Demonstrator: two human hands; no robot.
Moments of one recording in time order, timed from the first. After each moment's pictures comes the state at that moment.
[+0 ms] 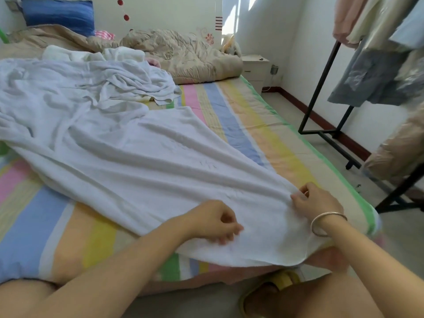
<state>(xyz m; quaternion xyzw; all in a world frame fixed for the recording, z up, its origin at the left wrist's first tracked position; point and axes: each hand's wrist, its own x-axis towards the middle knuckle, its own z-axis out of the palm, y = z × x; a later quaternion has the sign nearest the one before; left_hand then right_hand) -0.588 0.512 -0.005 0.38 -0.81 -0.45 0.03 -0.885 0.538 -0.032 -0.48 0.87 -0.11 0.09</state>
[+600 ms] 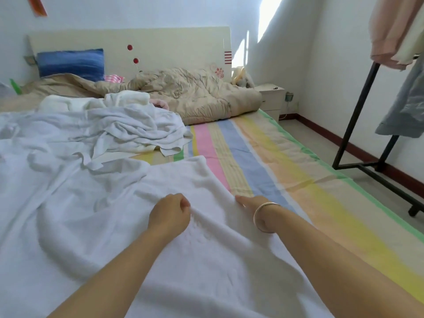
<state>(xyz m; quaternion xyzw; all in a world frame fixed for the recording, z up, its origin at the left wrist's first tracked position) -0.534 0.205 -0.026 0.65 -0.72 -0.13 0.20 -0.765 0.213 -0.028 -0.40 0.78 -0.24 0.43</state>
